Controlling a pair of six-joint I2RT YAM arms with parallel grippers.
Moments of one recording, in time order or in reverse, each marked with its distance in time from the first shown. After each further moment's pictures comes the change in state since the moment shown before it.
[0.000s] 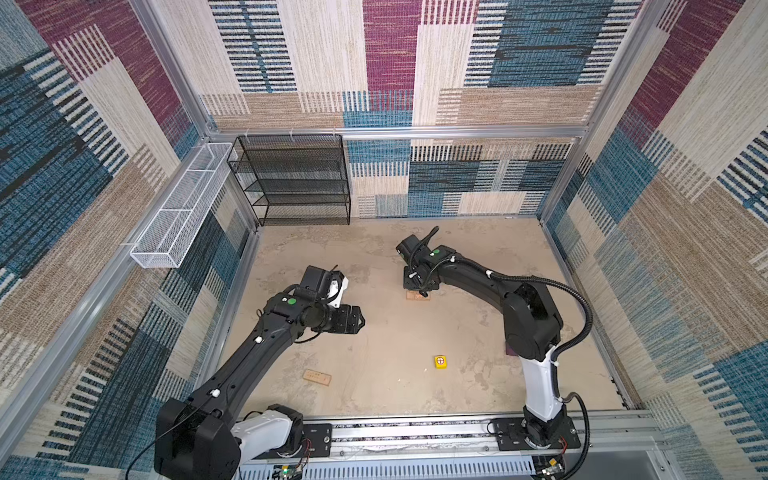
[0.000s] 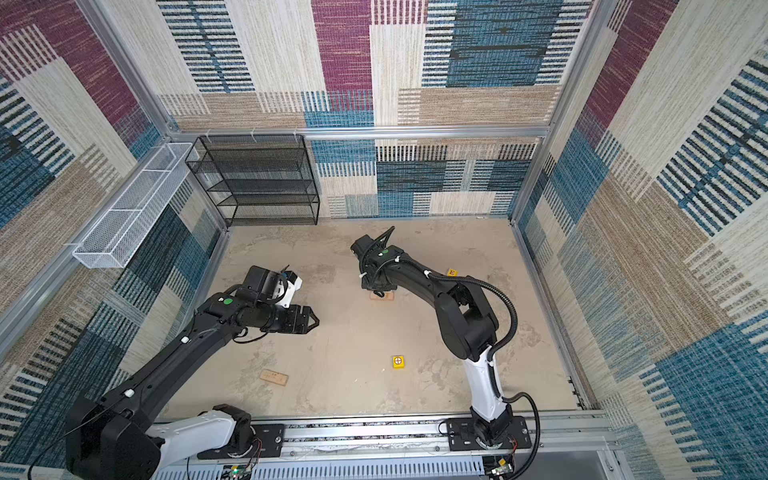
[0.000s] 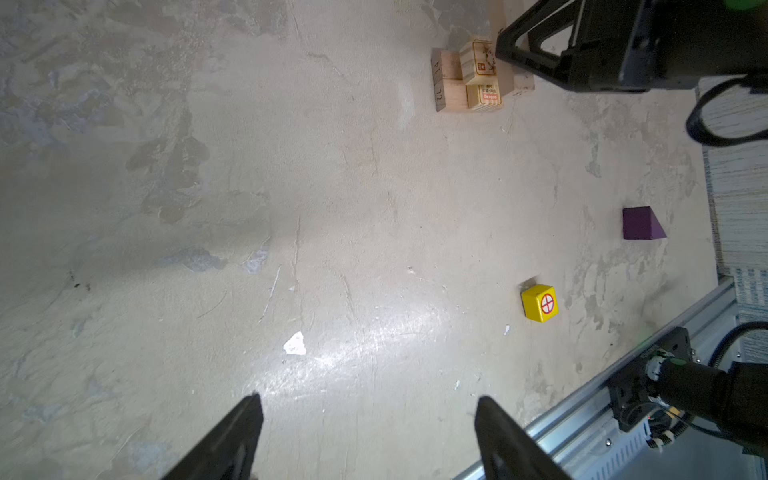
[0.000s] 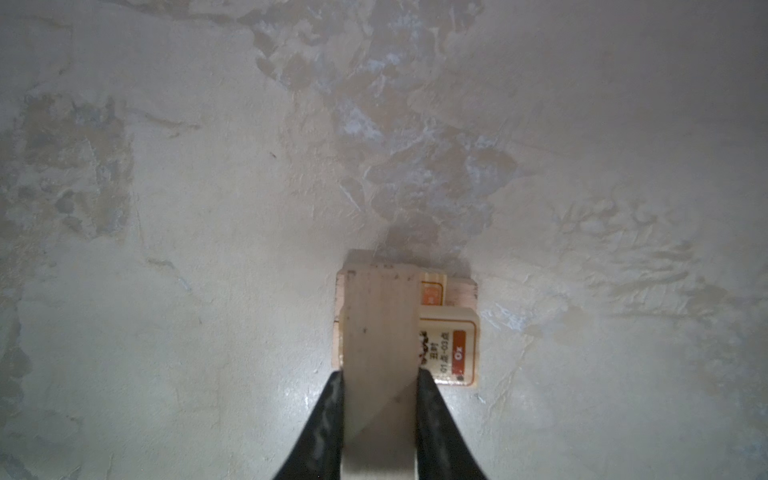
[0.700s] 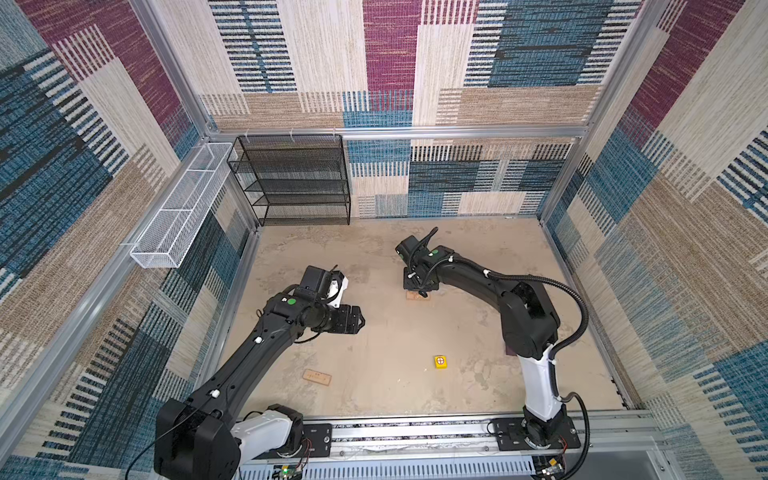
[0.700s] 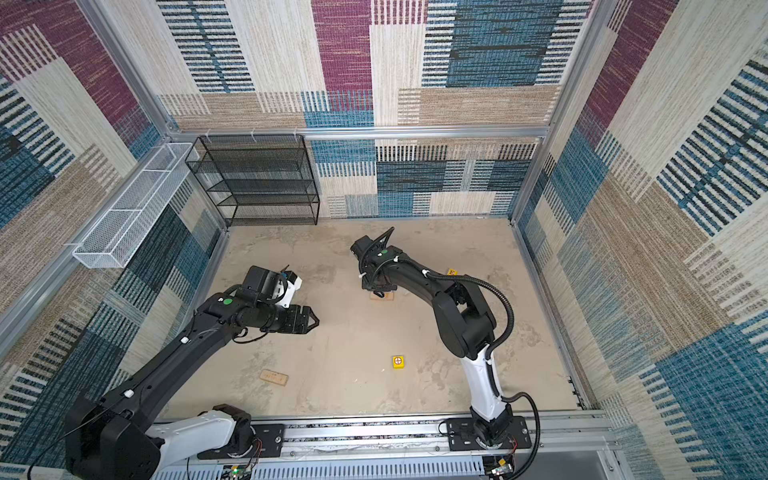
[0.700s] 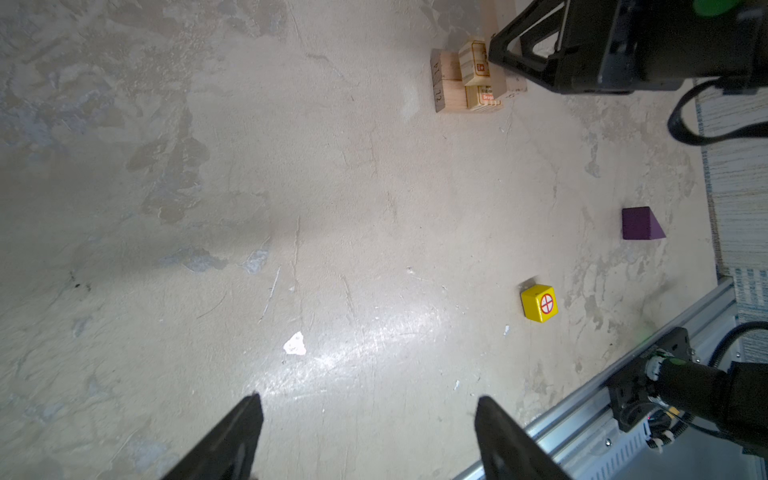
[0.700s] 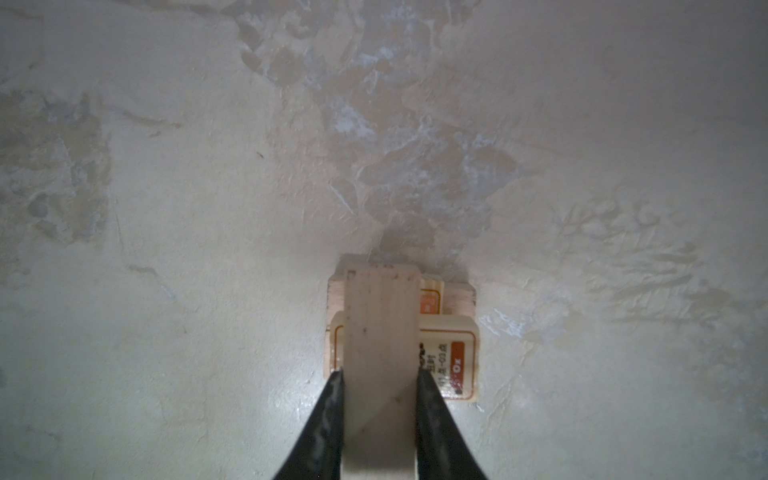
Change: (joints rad) left arm 0.000 -0.001 0.000 0.000 0.000 0.000; right arm 0.000 0.019 0.008 -0.002 0.008 0.000
